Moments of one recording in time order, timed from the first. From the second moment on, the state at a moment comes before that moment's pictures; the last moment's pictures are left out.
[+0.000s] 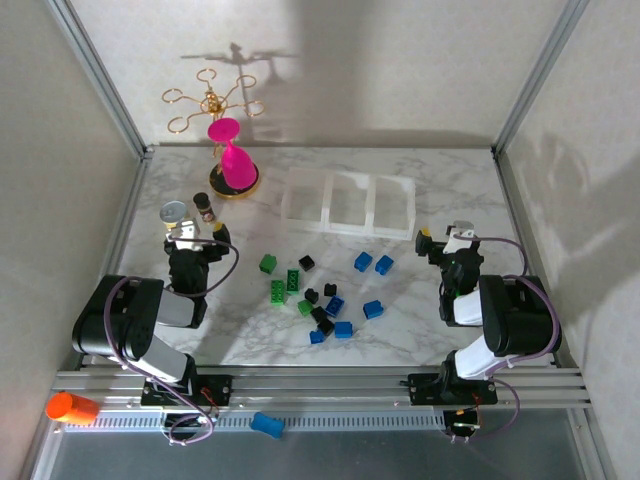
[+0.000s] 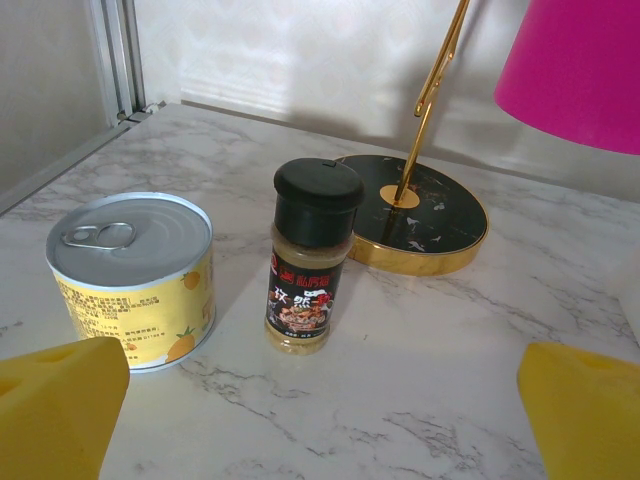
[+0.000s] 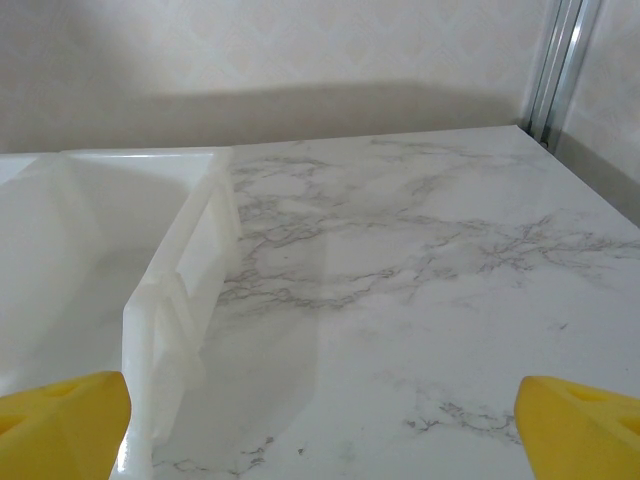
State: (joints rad) left arm -0.06 1.54 0.22 1.19 -0.22 -0.18; right arm 0.01 1.54 0.22 1.15 0.02 0.06
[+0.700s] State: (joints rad) left arm -0.06 1.42 0.22 1.09 -0.16 -0.15; right arm 0.01 1.50 0.21 1.14 0.02 0.06
